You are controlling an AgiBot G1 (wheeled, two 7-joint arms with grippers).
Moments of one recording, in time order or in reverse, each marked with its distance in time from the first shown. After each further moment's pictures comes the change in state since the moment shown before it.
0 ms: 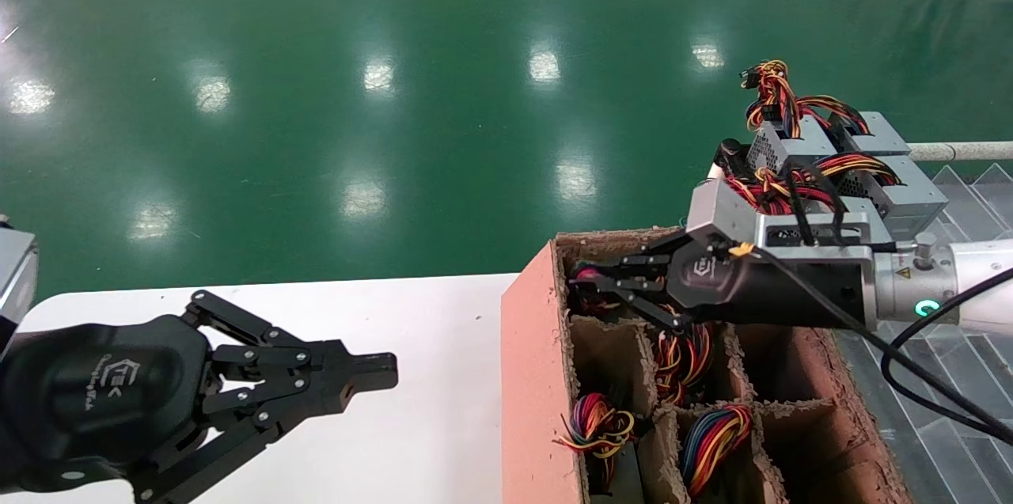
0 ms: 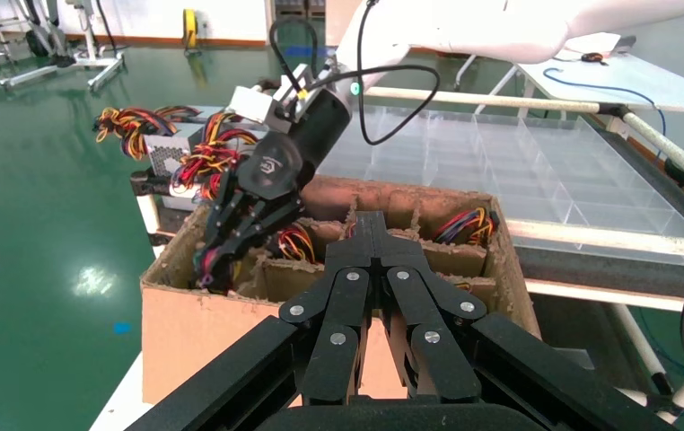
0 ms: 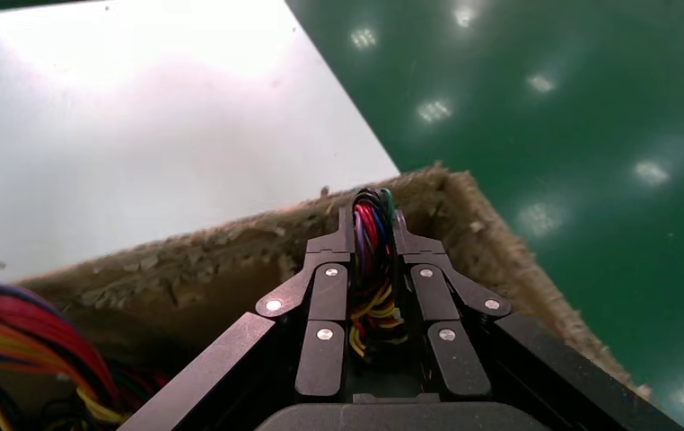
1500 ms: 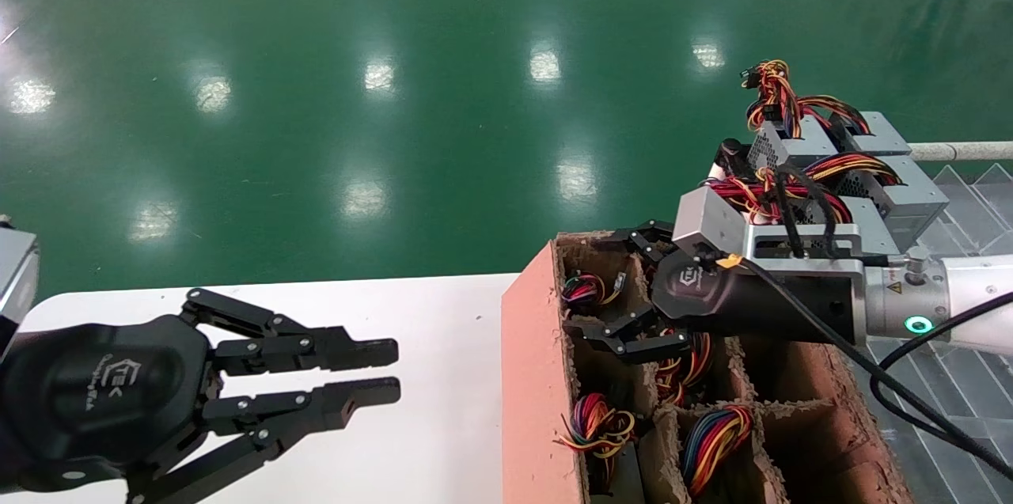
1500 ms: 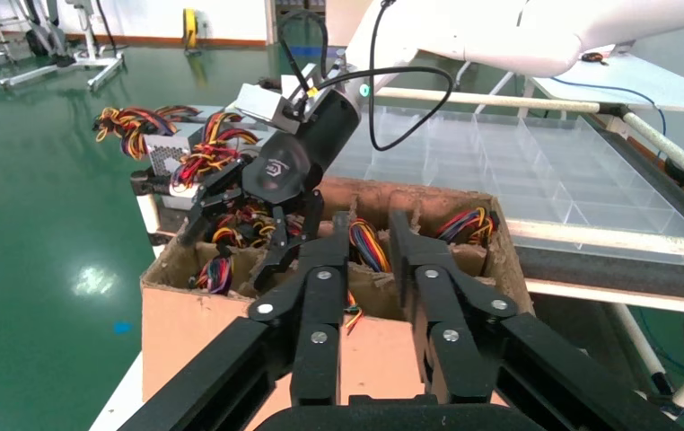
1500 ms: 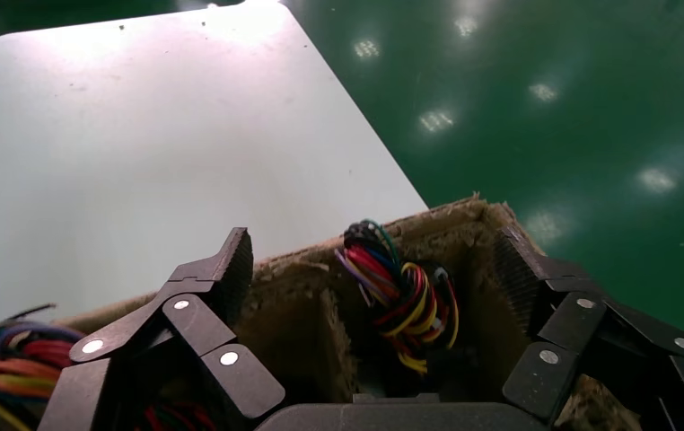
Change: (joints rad) left arm 0.000 0.000 -0.001 0.000 0.001 0.000 0.000; right arm -0.125 0.048 0.021 0.268 0.033 0.078 0.145
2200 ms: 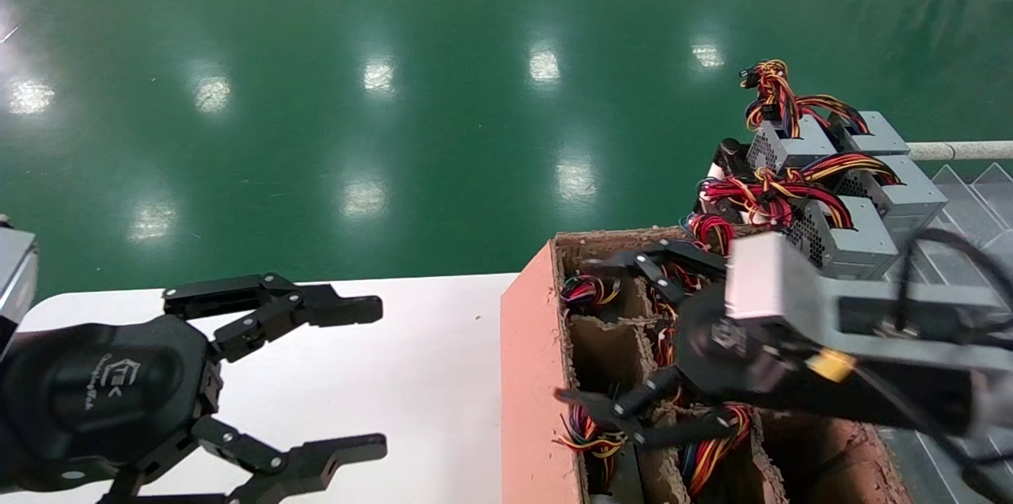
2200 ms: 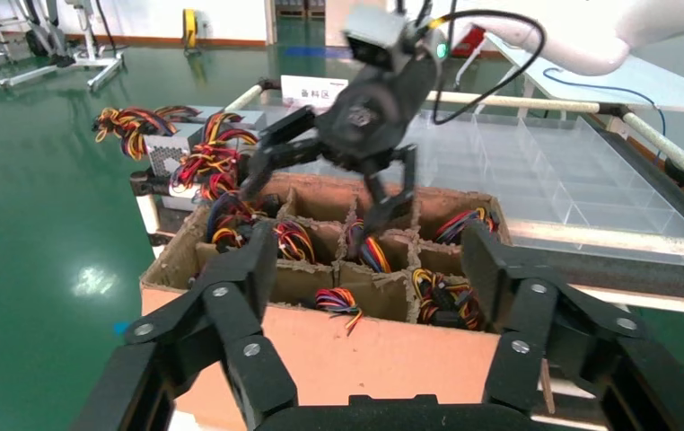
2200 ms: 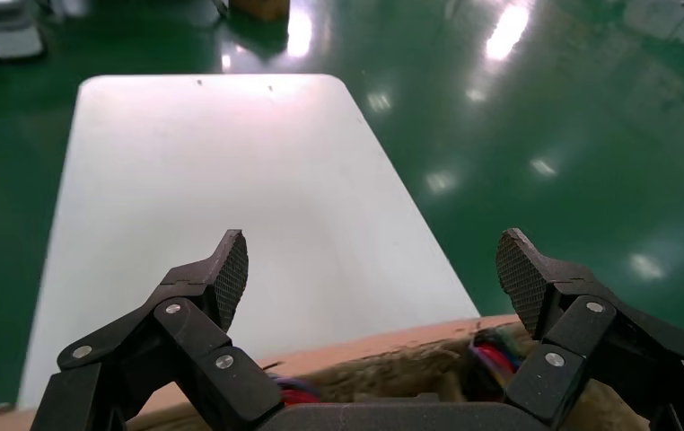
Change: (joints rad) left arm 0.000 0.000 0.000 0.000 0.000 0.000 0.000; right arm -0.245 0.199 0.114 0.538 0.181 0.079 0.166
